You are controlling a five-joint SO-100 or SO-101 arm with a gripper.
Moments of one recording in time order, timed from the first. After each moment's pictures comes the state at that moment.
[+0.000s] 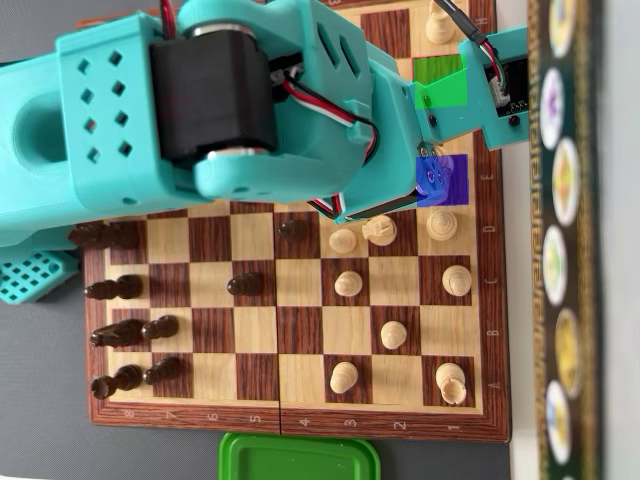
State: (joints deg) arm -6.6 58.8 55.6 69.0 83.6
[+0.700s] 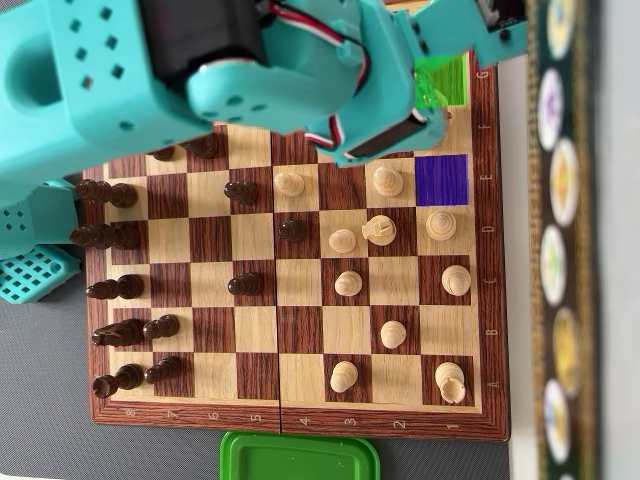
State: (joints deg) arm -12.1 58.8 55.6 66.6 83.6
